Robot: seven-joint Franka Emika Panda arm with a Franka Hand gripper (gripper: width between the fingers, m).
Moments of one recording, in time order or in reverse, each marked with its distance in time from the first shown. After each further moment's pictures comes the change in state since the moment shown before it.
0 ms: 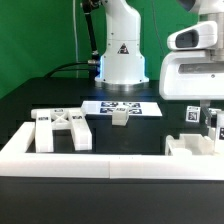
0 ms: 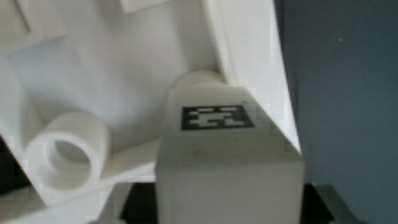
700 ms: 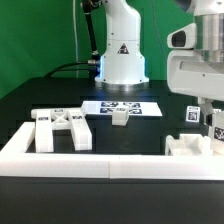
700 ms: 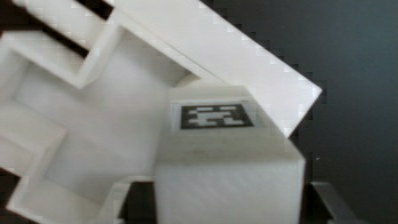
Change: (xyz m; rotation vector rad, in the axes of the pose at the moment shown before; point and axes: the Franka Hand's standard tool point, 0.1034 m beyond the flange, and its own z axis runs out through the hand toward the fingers) arm 0.002 0.006 0.001 -0.006 -0.019 0.666
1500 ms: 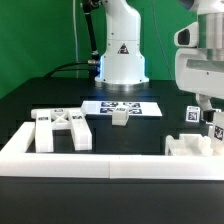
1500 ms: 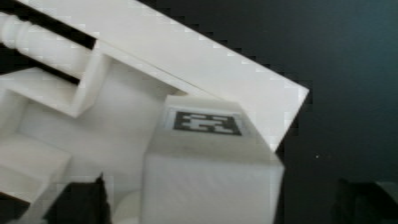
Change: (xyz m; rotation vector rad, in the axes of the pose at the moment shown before) arm -0.009 -0.004 -0.004 0.005 -0.001 -0.074
